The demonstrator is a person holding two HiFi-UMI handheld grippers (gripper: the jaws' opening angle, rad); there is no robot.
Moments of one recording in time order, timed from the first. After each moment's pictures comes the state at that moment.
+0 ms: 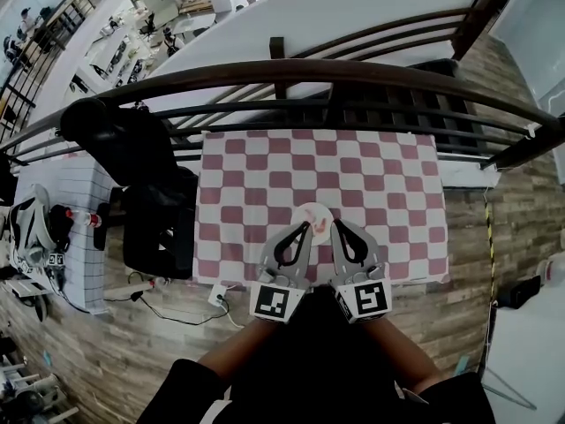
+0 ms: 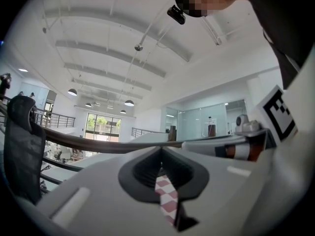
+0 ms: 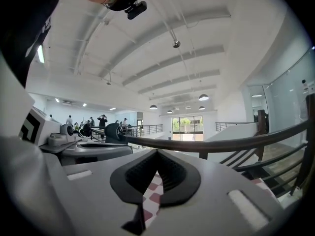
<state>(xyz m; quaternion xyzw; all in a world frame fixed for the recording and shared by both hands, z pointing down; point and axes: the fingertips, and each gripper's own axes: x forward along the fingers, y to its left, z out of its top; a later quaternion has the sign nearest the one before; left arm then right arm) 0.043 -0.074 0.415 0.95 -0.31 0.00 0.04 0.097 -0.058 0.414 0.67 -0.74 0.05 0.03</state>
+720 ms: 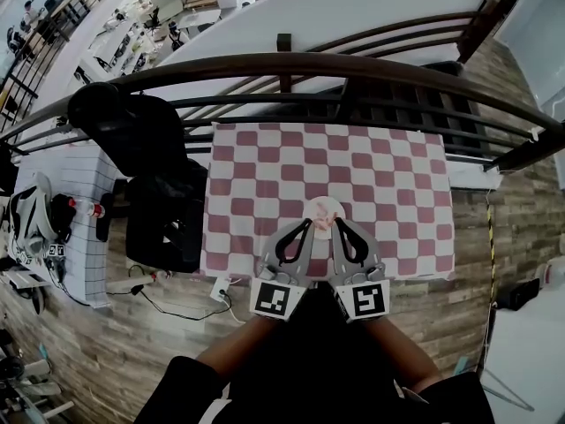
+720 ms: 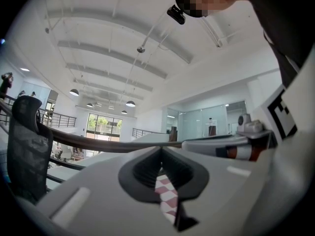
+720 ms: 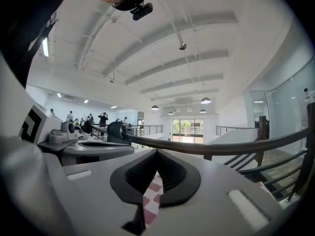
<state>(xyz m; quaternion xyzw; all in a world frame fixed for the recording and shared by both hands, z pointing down) 0.000 -0.074 0.415 0.95 -0.32 0.00 0.05 0.051 -0.057 0.412 0.67 -0.74 0.02 0.06</state>
